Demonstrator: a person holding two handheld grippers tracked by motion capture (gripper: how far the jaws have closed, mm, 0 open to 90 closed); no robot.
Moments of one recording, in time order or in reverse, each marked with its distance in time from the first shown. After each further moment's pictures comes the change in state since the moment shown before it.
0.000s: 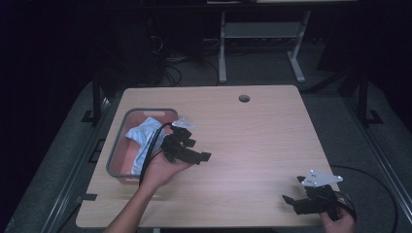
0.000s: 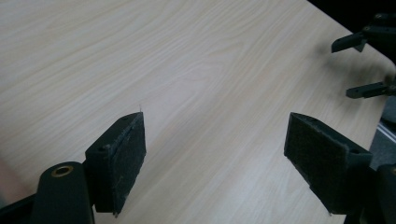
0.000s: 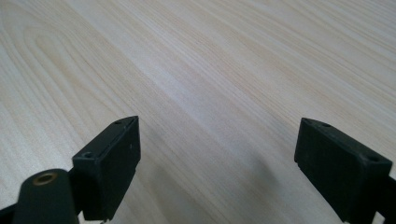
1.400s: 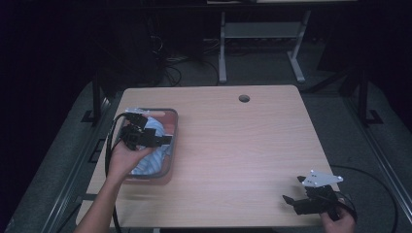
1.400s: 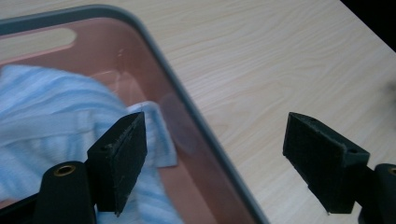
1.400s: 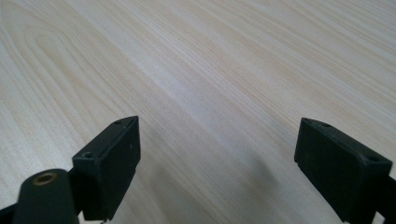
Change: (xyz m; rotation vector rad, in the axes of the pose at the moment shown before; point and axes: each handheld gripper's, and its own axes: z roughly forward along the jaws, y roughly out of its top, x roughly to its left) left arm 0.085 -0.029 -0.064 -0.065 0.162 -0.208; right arm 0.000 0.000 -0.001 0.001 -0.002 -0.006
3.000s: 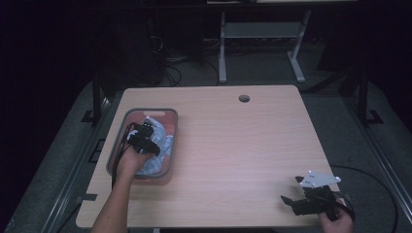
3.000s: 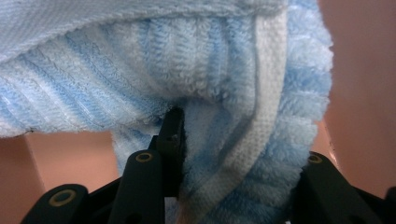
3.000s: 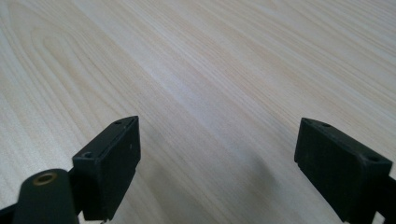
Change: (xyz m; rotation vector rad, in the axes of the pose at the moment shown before) left arm 0.042 -0.024 0.074 0.421 0.283 -0.080; right arm 0.004 0.002 0.003 -0.008 0.007 -0.022
